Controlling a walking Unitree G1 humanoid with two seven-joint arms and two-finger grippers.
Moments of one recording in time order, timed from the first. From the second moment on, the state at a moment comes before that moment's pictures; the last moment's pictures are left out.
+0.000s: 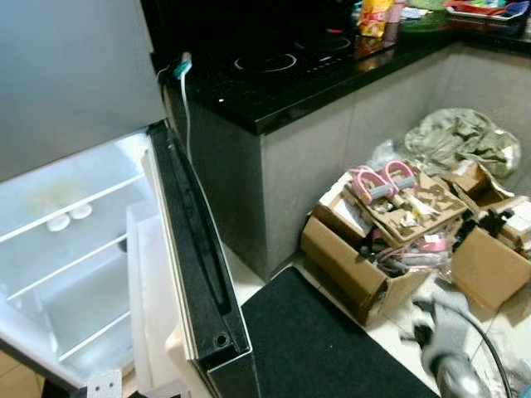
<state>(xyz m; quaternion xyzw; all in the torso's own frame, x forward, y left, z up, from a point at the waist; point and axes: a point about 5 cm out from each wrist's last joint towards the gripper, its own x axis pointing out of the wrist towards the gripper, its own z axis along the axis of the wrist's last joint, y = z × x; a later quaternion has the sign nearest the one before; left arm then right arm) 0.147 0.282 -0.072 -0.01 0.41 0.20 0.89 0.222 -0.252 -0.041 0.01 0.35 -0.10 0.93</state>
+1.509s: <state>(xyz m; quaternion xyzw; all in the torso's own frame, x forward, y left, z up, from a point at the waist) 0.161 0.252 -0.076 0.03 0.41 0.09 0.91 0.178 -0.225 -0.076 0.01 0.41 -0.11 0.91</state>
